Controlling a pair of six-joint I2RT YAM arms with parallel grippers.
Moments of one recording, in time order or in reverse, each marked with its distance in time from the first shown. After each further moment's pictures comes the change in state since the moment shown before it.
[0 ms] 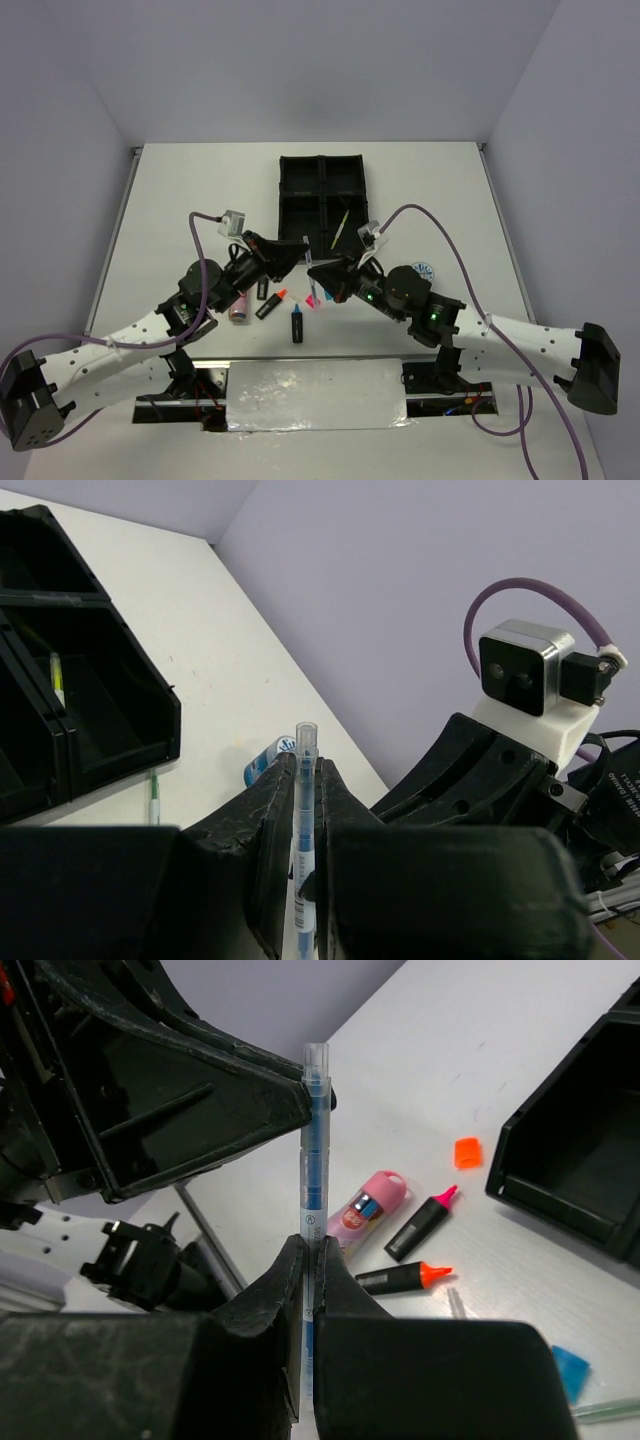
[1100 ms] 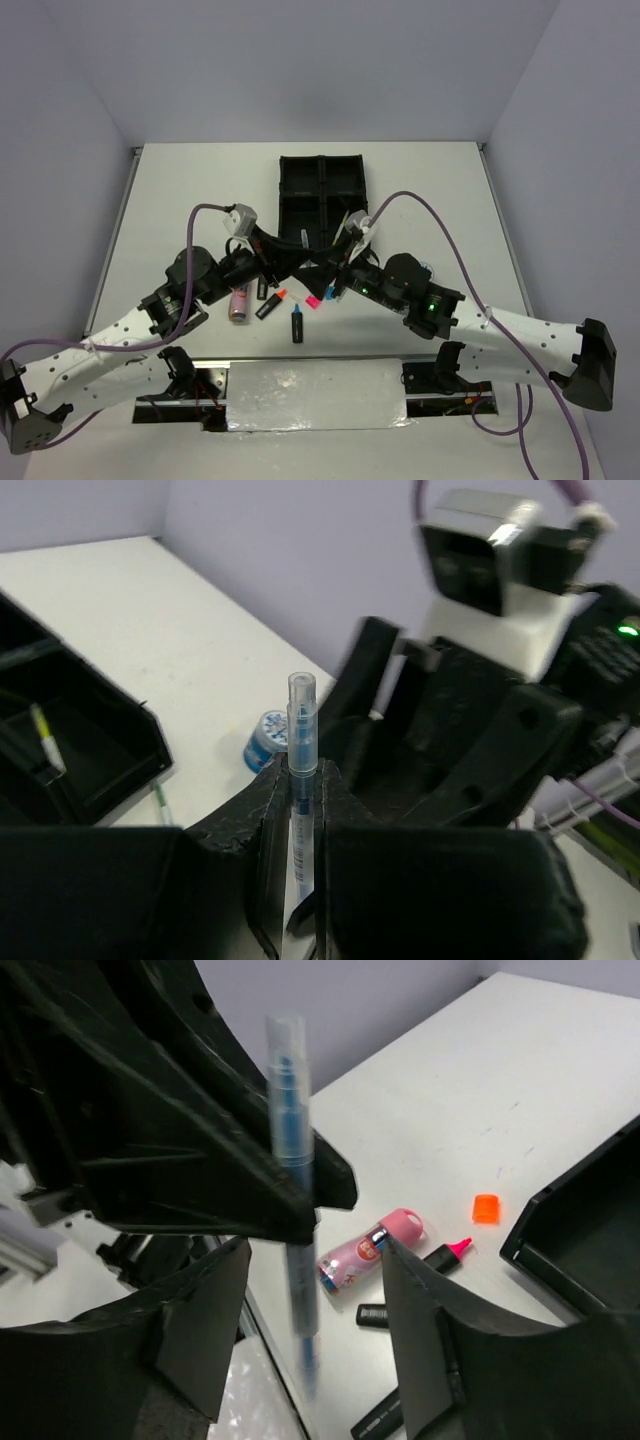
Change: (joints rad) left arm -0.002 -0.033 0.170 -0.223 0.189 0.220; right arm -0.002 0.037 0.118 -0.016 -0.100 -0.173
